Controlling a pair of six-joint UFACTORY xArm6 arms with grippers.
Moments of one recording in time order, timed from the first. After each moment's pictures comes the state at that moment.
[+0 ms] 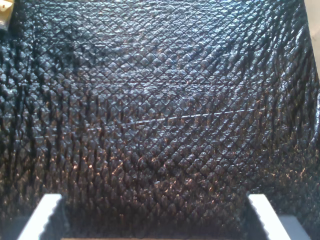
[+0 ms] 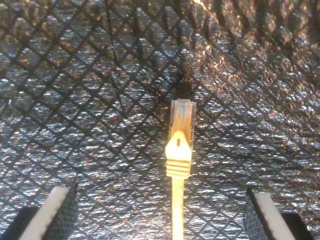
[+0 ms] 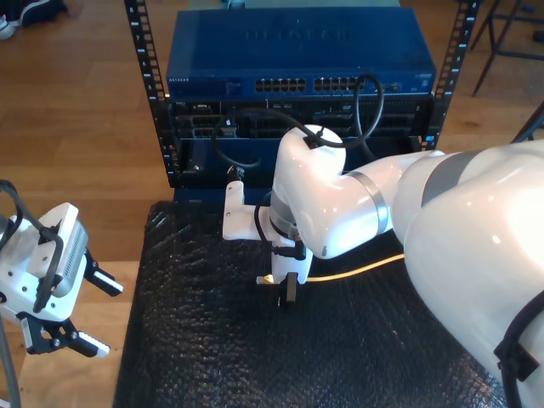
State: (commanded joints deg) left arm 25.5 -21.8 -40.1 -29.8 84.8 -241.6; right arm 32.8 13.3 -58.7 2.5 40.3 -57.8
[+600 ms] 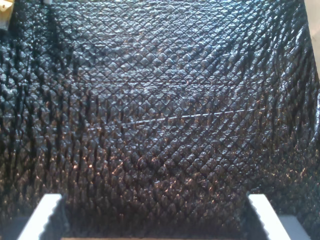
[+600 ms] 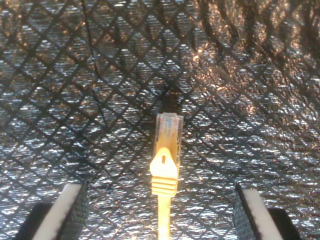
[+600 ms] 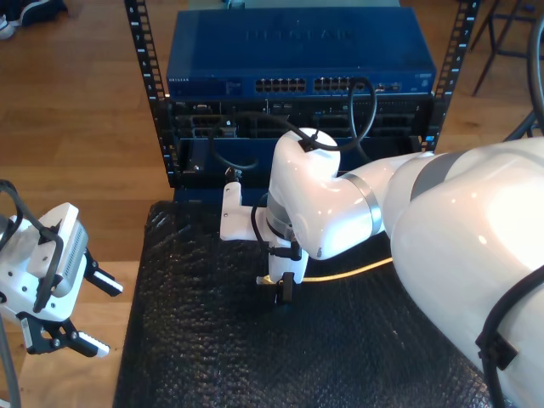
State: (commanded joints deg) left arm 25.5 -21.8 -40.1 -29.8 84.9 -241.6; right arm 32.9 15.2 -59.7 2.6 39.1 -57.8
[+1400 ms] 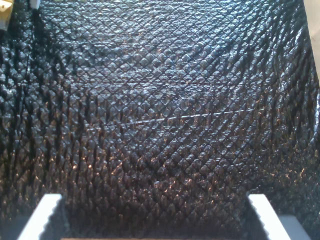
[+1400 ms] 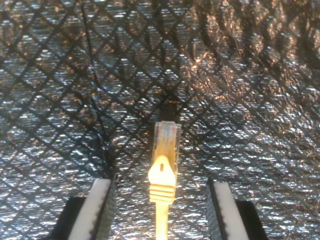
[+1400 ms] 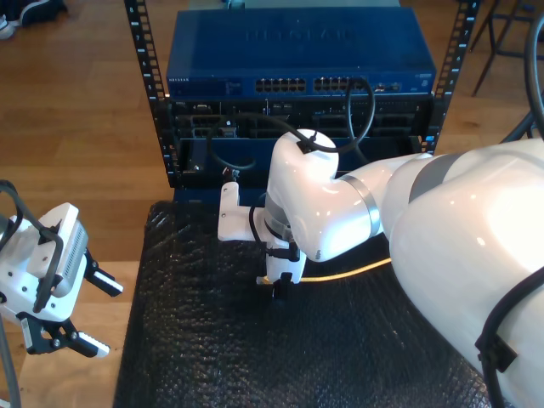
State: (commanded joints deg) left arm 25.5 -21.8 -40.1 -29.8 84.9 -241.6; right arm 33.3 15.1 -59.6 2.4 38.1 -57.8
